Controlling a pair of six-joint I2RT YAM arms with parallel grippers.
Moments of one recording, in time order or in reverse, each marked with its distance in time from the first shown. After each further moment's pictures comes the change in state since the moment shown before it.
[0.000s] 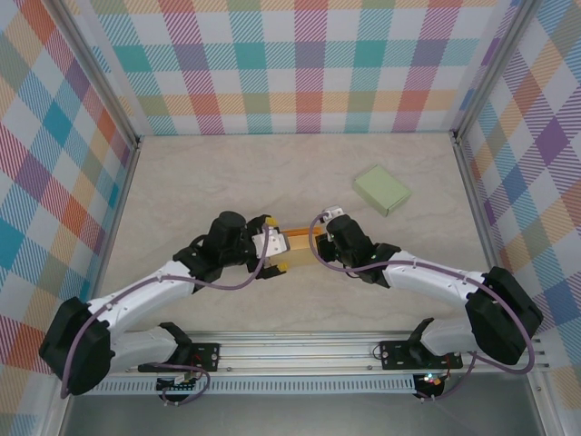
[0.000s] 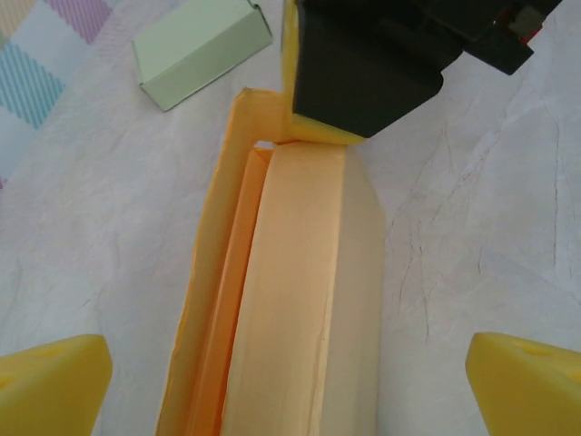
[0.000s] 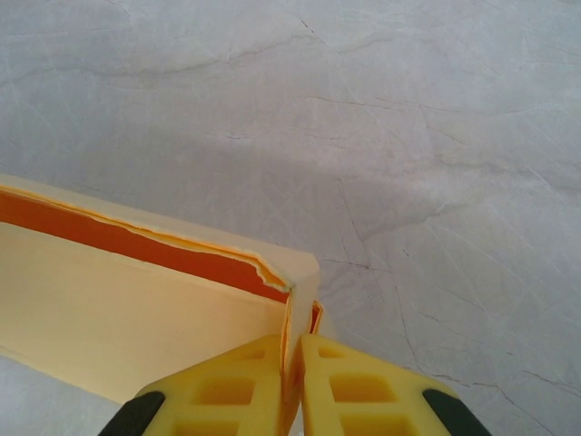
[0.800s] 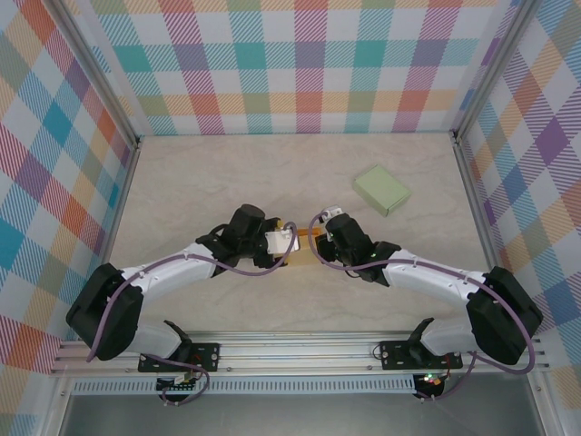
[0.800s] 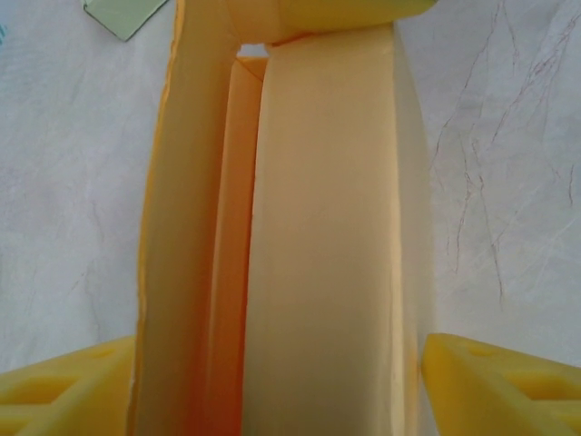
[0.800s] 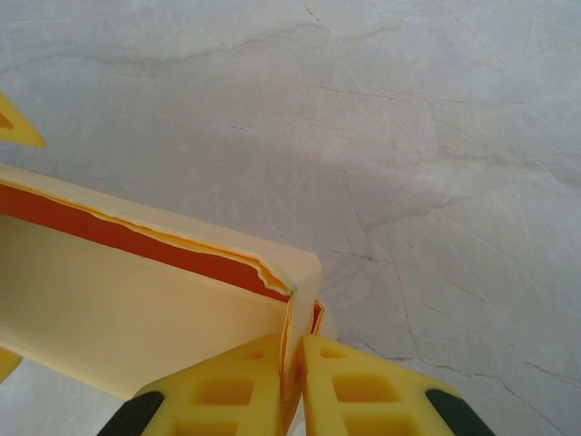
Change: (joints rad) left arm -0.026 0.216 0.096 -0.032 -0.125 0.127; right arm 0.000 0.000 0.022 -0.046 -0.015 -0.002
